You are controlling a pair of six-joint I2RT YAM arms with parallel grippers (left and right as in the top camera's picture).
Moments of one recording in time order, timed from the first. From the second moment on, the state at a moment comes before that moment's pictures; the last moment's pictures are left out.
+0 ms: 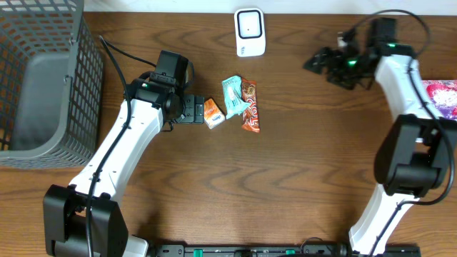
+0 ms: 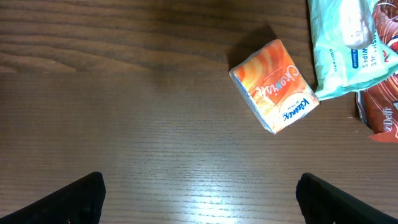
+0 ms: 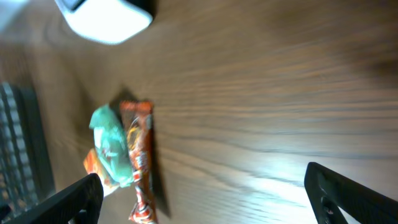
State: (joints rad) left arm -0.28 1.63 1.29 -0.89 -0.04 -0.25; right arm -0.08 2.09 1.69 -0.80 -0.61 0.22
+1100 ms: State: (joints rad) left arm -0.28 1.63 1.29 -0.89 -0.04 -0.25; right arm 0.43 2.09 1.69 -0.89 -0.20 0.22
